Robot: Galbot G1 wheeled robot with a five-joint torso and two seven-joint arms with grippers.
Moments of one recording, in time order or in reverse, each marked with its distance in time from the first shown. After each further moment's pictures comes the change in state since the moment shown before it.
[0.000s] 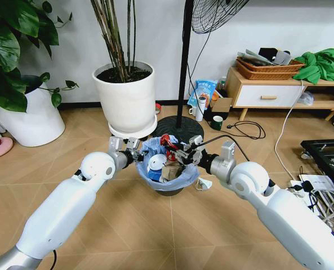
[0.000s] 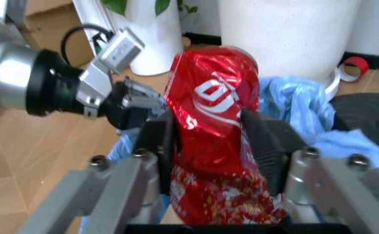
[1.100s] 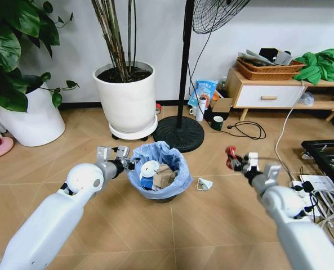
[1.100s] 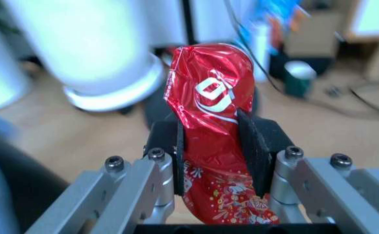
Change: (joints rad) left arm 0.170 0.052 -0.130 -0.110 0.009 0.000 0.006; right arm -0.310 0.069 0.501 -0.043 -0.100 0.020 0.063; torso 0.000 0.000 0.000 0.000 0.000
